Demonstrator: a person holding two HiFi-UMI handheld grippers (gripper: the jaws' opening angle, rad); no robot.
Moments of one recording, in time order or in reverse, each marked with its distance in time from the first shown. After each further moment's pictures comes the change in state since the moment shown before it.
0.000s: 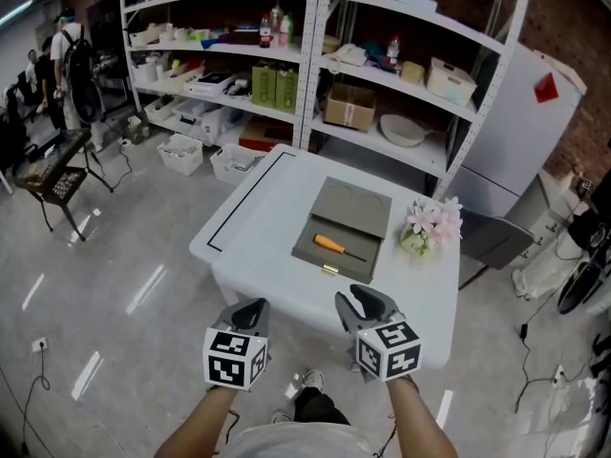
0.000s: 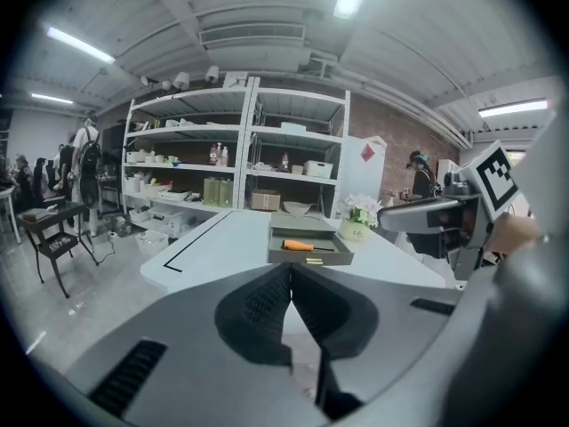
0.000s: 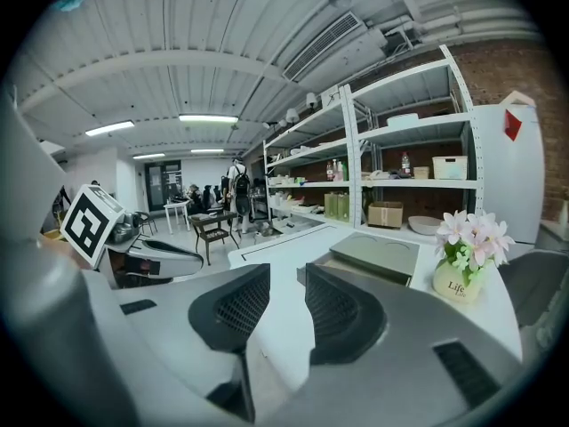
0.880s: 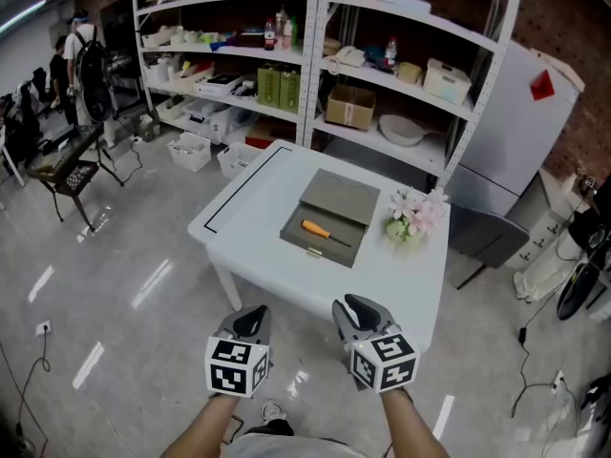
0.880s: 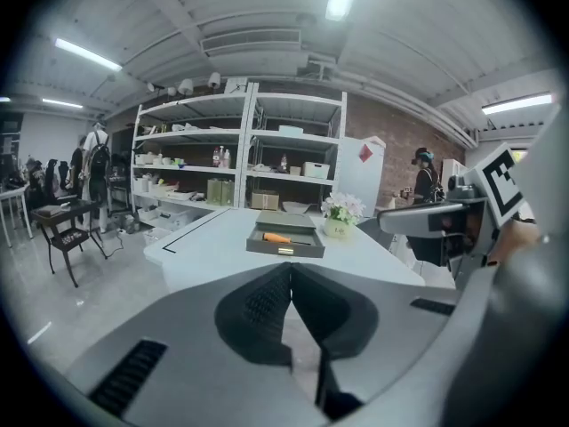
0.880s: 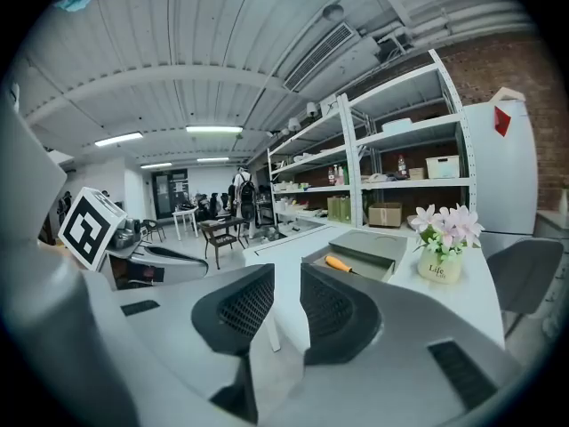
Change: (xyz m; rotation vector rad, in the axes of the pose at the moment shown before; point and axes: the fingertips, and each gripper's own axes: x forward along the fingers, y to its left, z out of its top) left arm -0.047 -0.088 -0.019 -0.017 -0.006 0.050; right arm -0.091 0.005 -0.024 0.022 -0.040 0.044
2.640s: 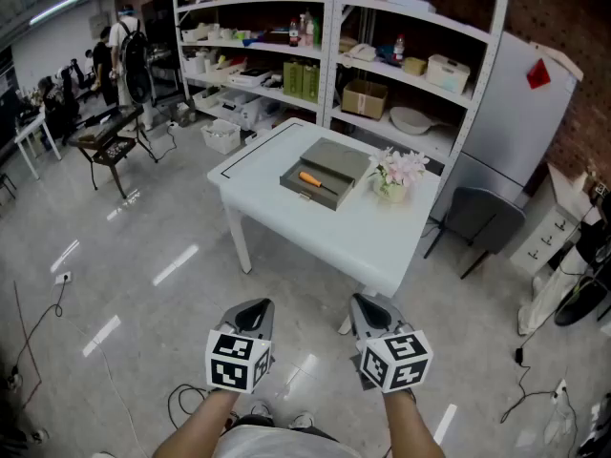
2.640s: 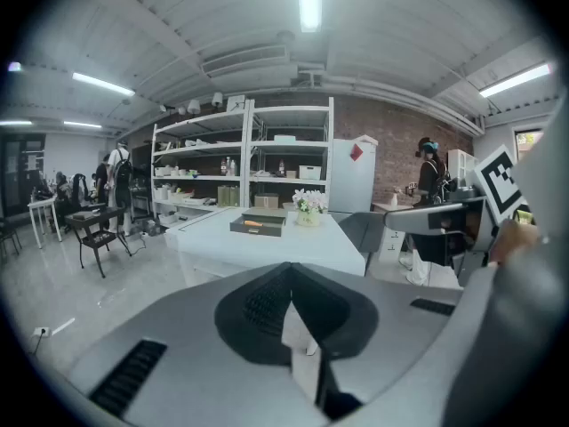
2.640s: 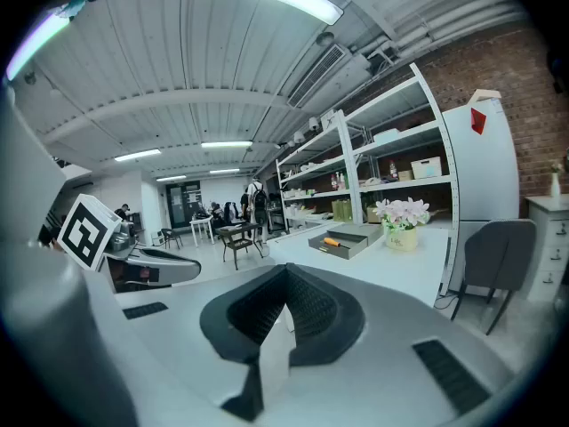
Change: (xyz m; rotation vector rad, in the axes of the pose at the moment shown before) left arm -0.147 -0.190 -0.077 0.018 -0.032 0.120; right arm -0.234 0.013 -0.078 0.027 -0.055 0.071
